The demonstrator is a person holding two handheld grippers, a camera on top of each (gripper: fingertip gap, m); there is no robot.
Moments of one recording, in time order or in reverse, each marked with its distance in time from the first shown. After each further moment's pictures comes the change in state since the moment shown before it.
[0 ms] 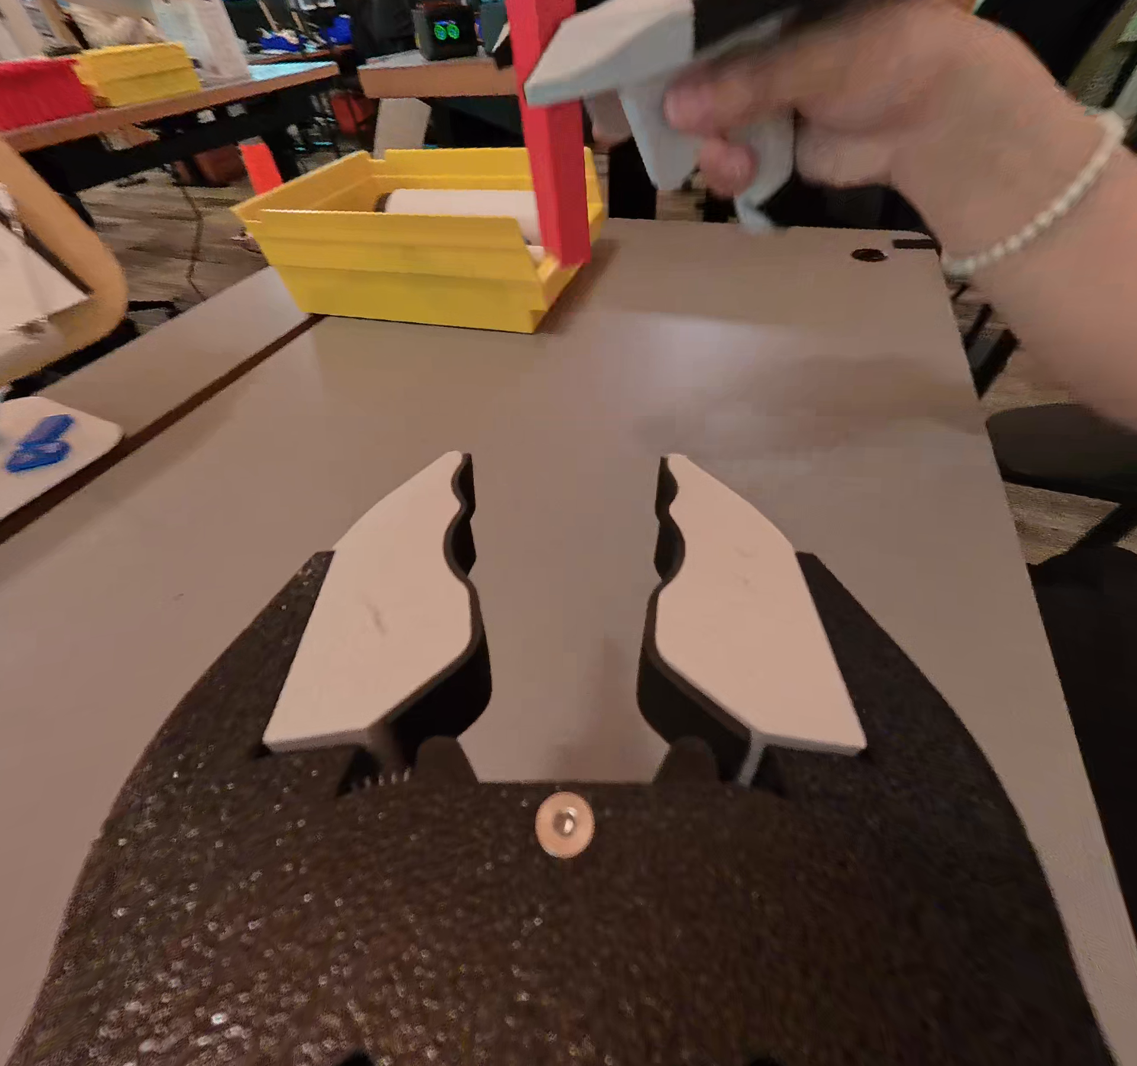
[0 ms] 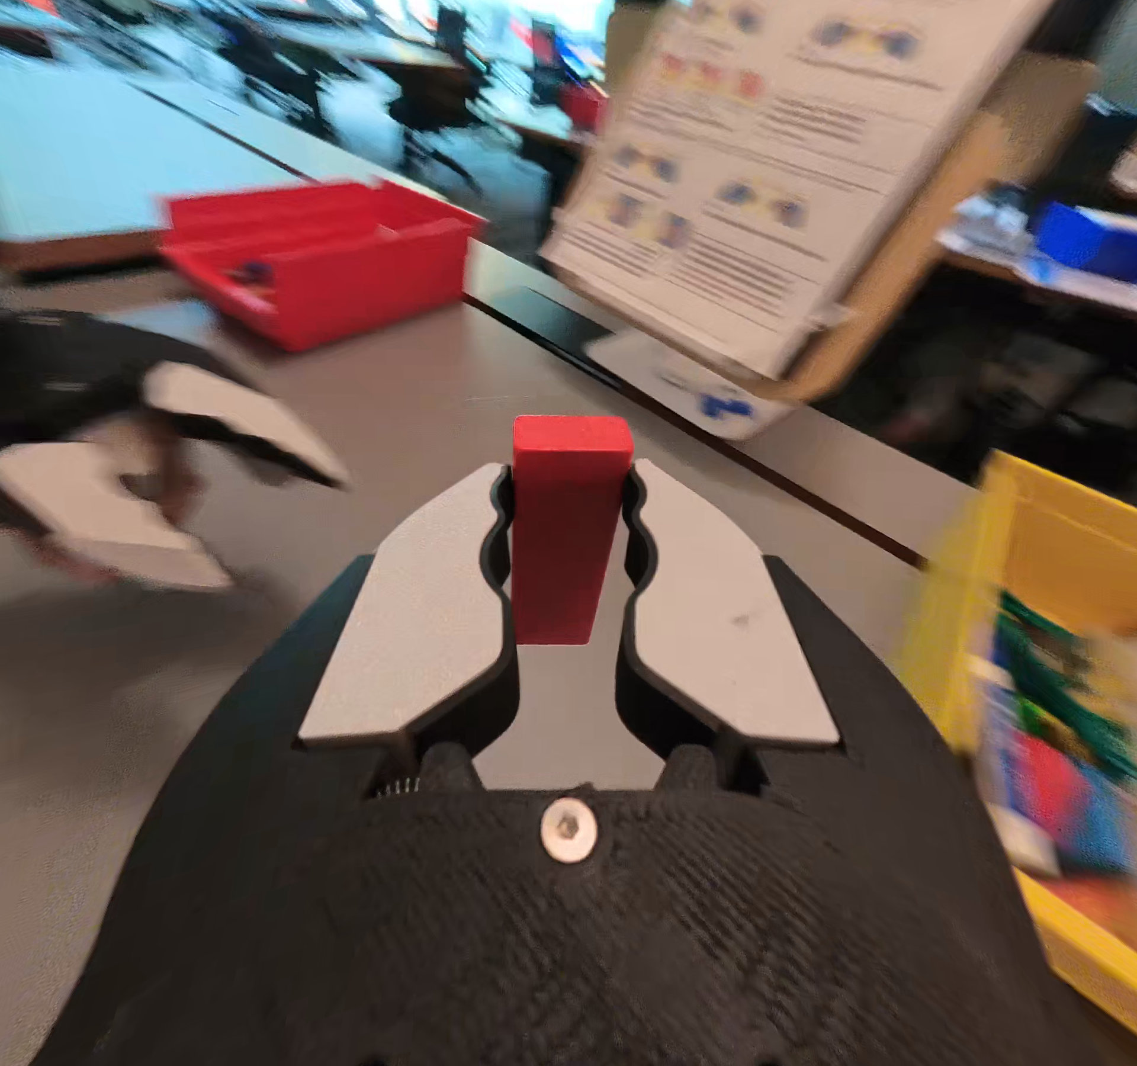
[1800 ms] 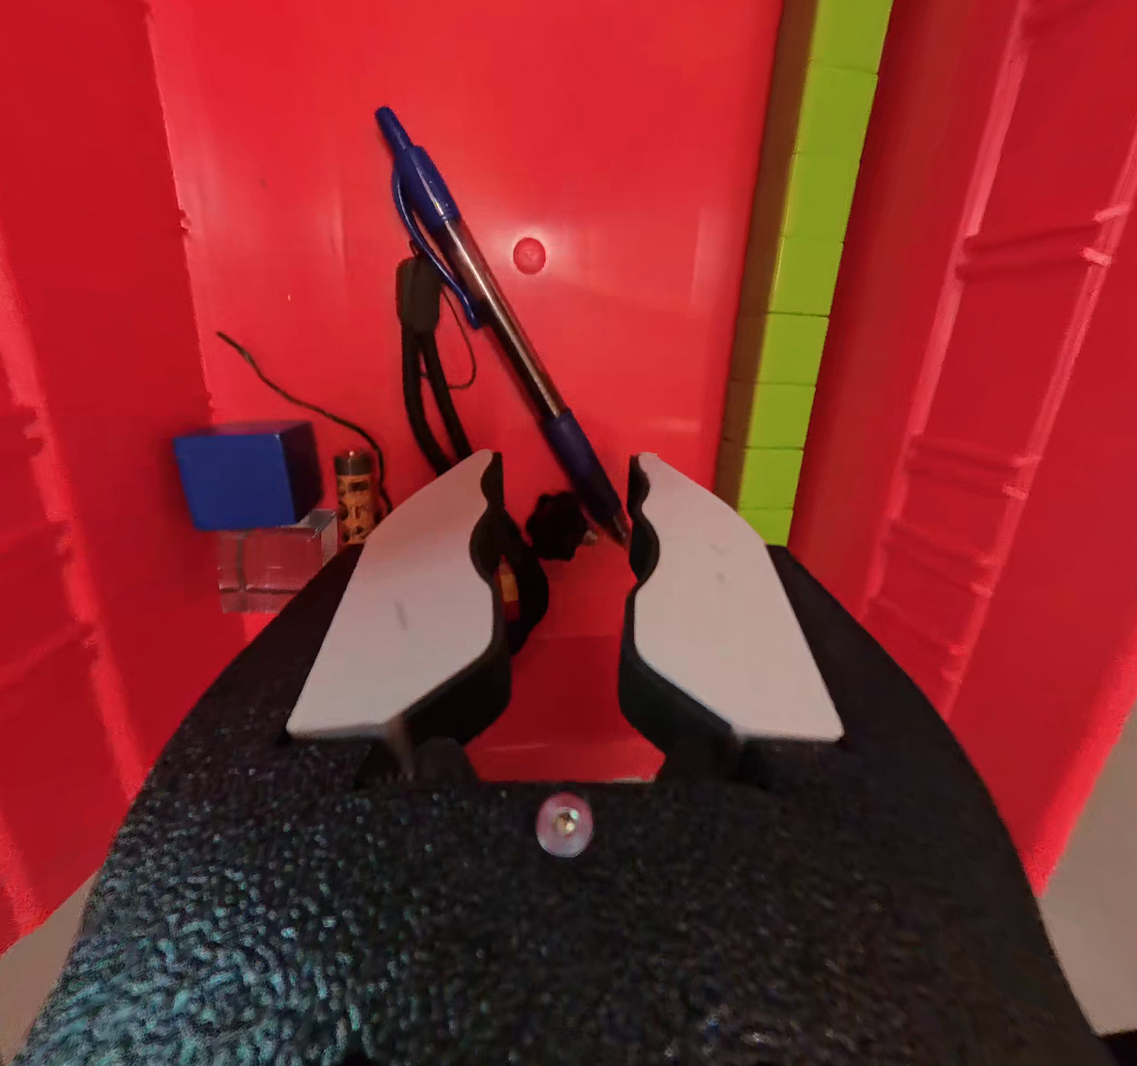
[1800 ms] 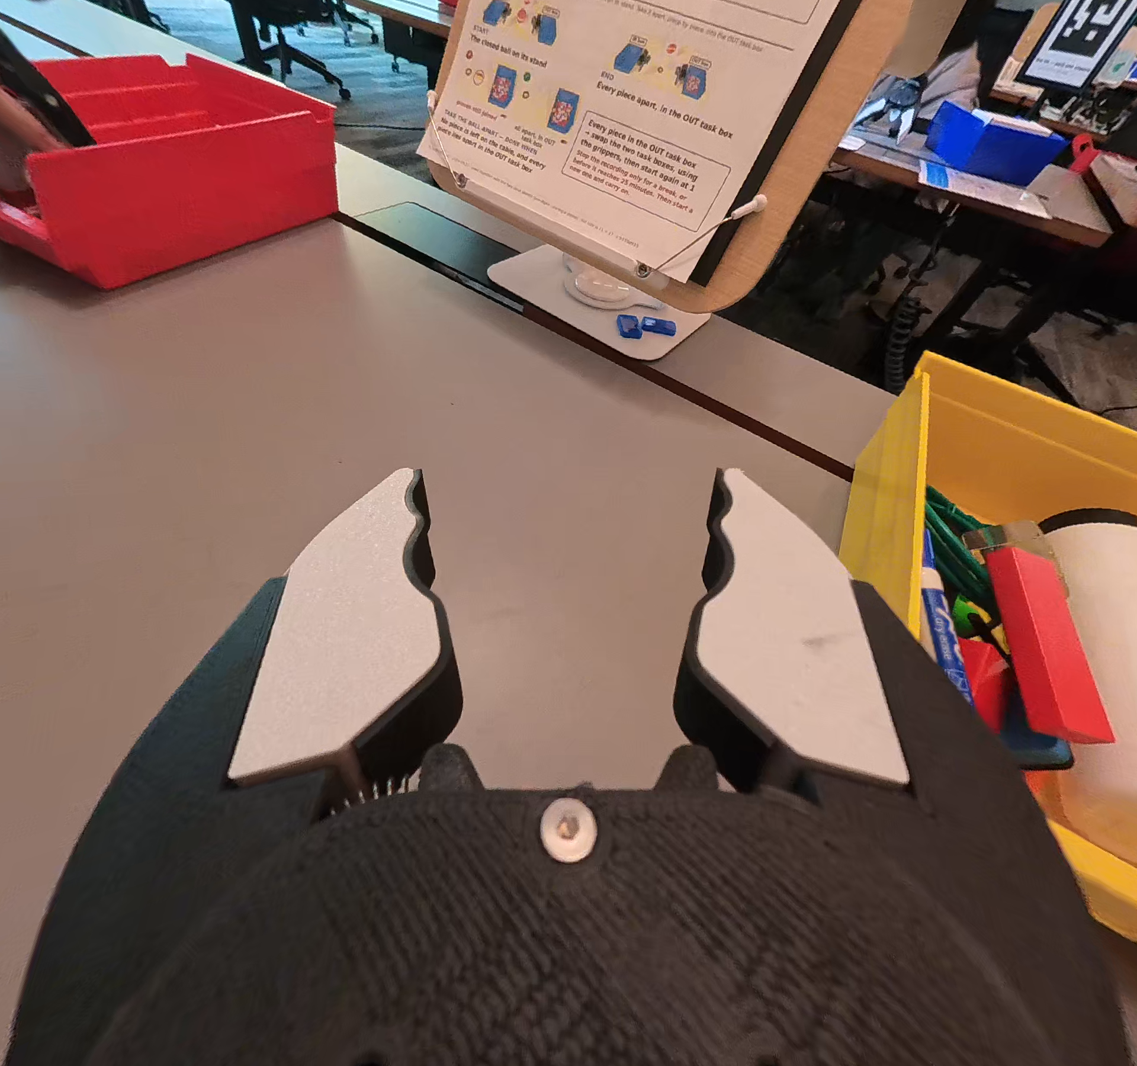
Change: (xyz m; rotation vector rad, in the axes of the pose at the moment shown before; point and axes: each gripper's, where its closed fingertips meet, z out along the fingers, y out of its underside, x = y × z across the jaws) left arm -0.332 0.199 -0.296 -0.806 -0.875 -1.129; right arm 0.036 0.044 0.021 -0.108 0.159 0.014
